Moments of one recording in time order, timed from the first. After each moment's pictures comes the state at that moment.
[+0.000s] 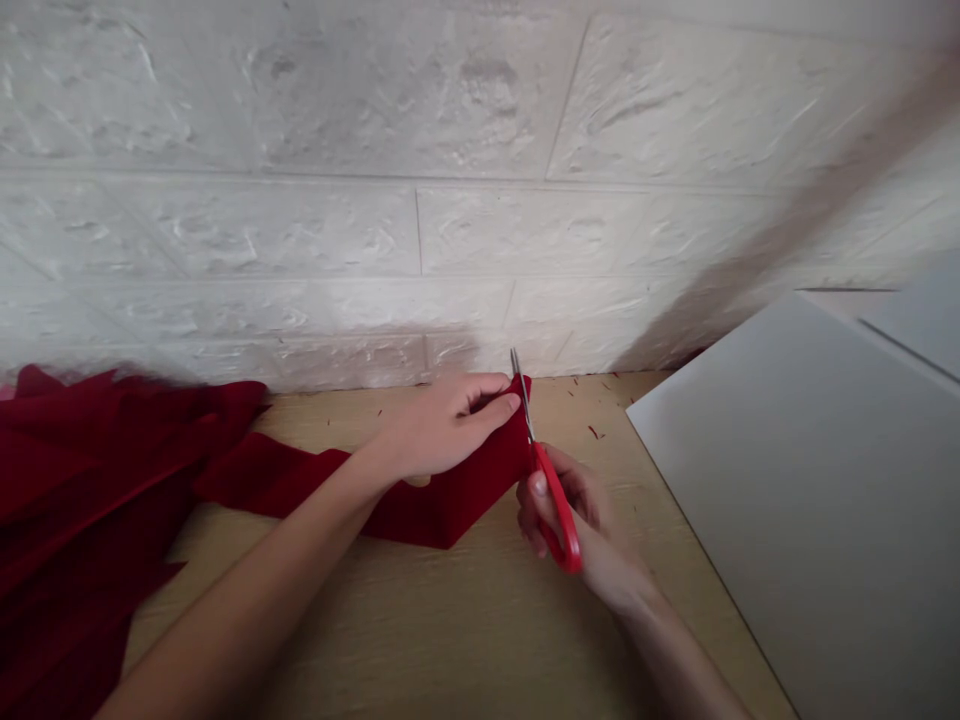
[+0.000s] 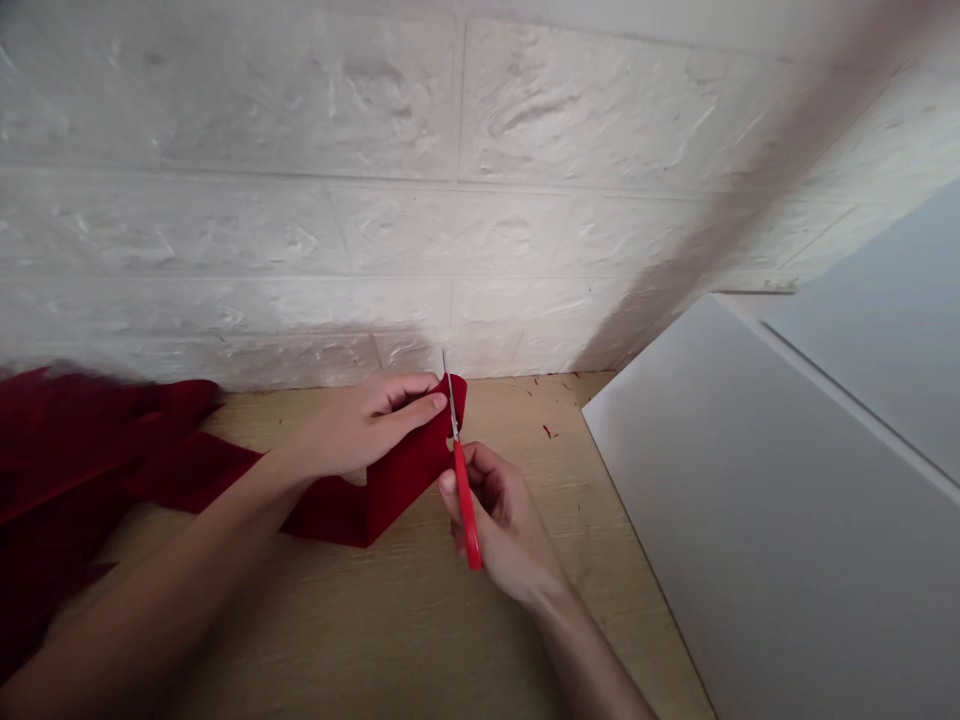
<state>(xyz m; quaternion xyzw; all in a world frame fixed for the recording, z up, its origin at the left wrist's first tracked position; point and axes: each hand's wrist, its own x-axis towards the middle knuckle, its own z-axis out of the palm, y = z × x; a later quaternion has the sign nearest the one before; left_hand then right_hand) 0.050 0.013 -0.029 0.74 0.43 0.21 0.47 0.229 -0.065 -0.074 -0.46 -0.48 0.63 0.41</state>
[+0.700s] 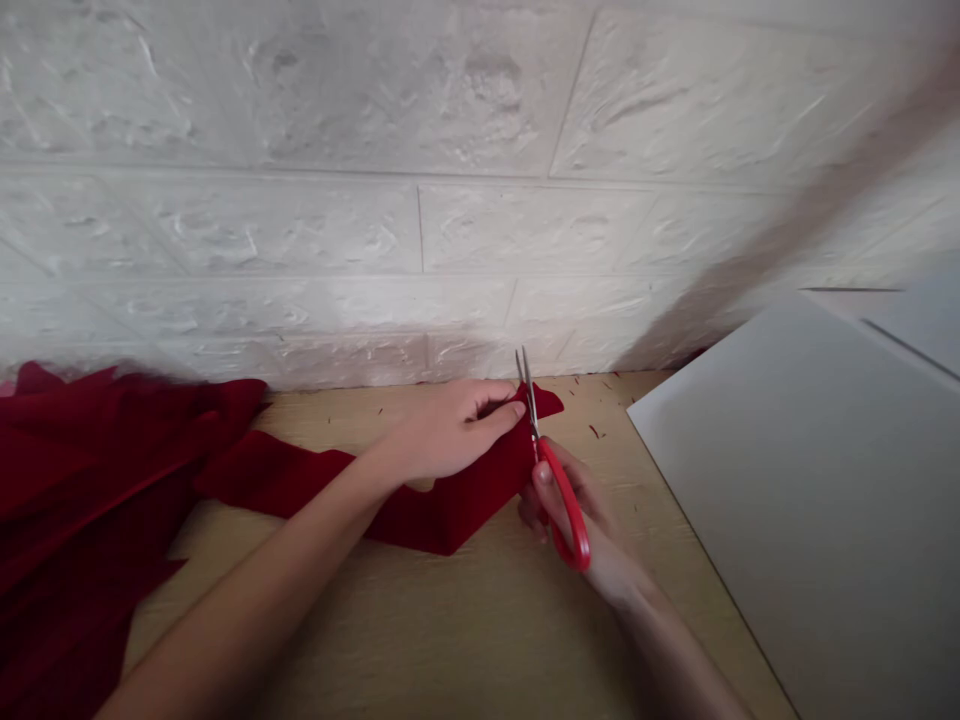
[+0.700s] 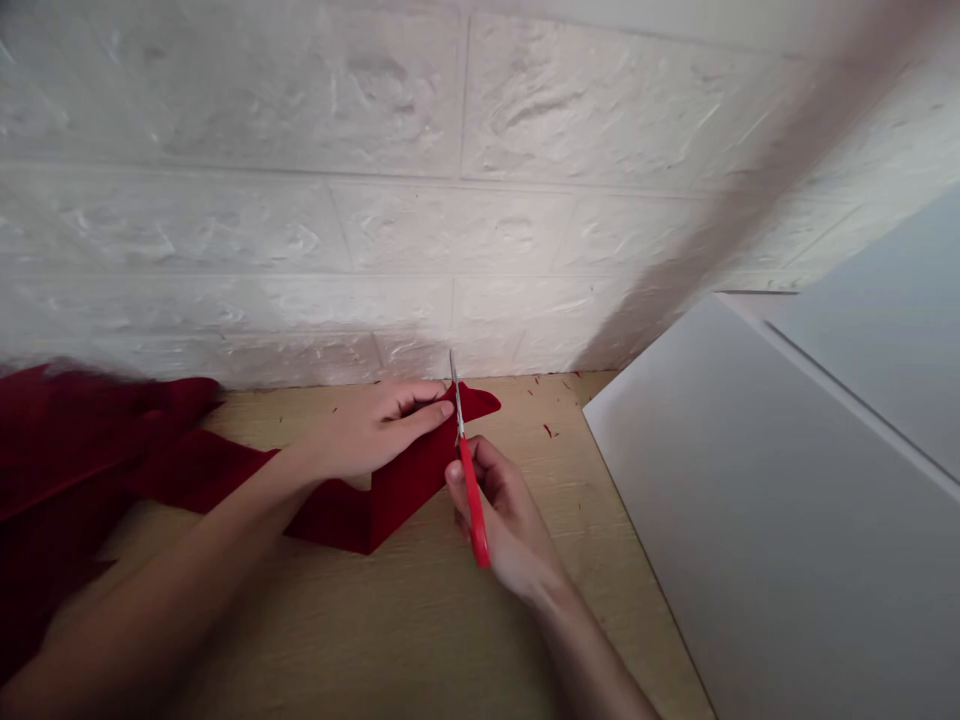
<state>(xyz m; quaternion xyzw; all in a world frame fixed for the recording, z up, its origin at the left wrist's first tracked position) 0.053 0.013 -0.034 0.75 0.42 0.20 0.47 0.228 -0.063 -0.080 -0.45 -0.46 0.64 0.41</state>
